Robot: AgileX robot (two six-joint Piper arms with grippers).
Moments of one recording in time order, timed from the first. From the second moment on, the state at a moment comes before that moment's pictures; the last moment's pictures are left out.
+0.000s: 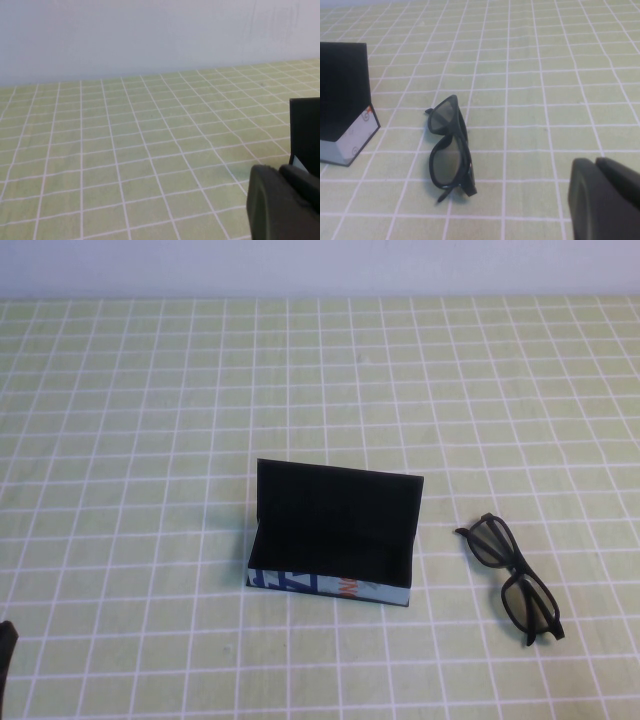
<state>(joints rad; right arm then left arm) 0.11 -0.01 0.03 0.23 0.31 -0.09 -0.09 0.14 0.02 -1.72 0.15 1.74</state>
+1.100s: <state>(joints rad) 0.11 -0.01 0.03 0.23 0.31 -0.09 -0.09 -0.01 0.02 -0.06 0.21 0.08</state>
